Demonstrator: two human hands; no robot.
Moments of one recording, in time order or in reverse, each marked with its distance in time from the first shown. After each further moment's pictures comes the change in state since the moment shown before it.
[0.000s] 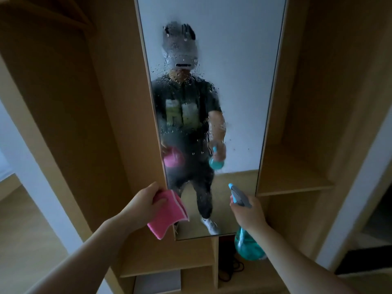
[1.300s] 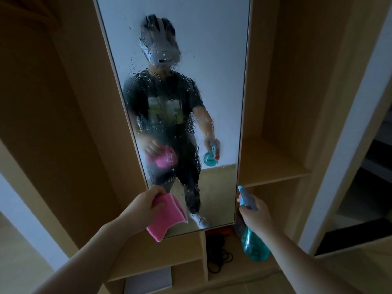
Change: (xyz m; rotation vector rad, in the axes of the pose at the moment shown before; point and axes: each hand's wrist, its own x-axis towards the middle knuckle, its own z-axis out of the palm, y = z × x) left_hand 0.008 0.033 0.038 -0.005 -0.113 0.053; right_hand -0.014 0.042 -0.067 0.016 0.058 0.174
